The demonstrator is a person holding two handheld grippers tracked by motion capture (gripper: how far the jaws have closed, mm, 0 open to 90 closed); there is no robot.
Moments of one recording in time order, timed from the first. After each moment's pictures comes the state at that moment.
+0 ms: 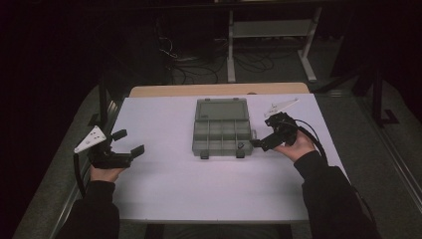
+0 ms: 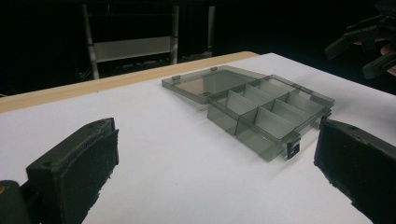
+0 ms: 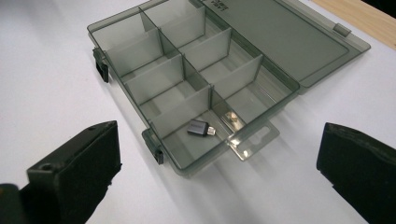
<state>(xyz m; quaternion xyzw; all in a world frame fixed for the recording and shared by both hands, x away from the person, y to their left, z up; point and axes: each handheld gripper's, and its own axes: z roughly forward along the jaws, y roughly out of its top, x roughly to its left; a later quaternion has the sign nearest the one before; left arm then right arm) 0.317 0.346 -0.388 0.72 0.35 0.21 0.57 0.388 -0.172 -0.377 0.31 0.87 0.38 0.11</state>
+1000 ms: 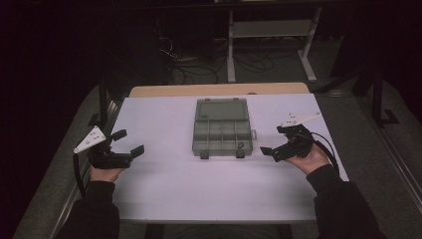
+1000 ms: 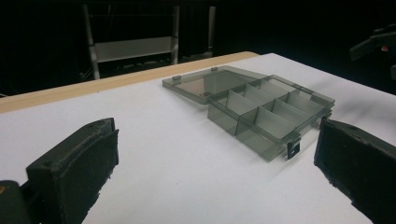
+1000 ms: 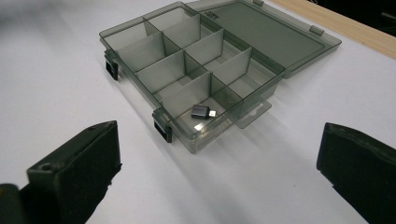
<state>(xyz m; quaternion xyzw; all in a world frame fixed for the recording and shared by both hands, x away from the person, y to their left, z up) 0.316 0.346 -0.388 0.72 0.35 0.21 0.57 0.348 -0.203 -0.383 0.33 0.83 0.43 0.14</state>
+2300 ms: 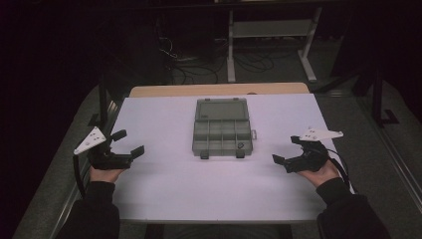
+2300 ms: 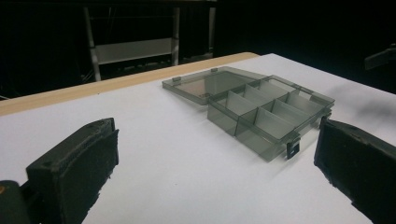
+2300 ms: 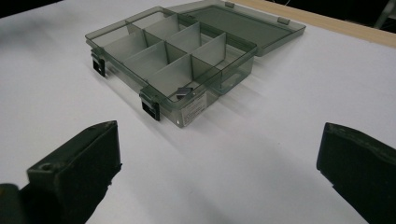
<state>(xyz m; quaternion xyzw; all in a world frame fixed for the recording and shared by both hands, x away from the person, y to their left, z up) 0.313 0.345 -0.388 0.72 0.35 0.22 0.57 0.316 -0.236 -0.410 0.37 0.79 0.47 0.16</state>
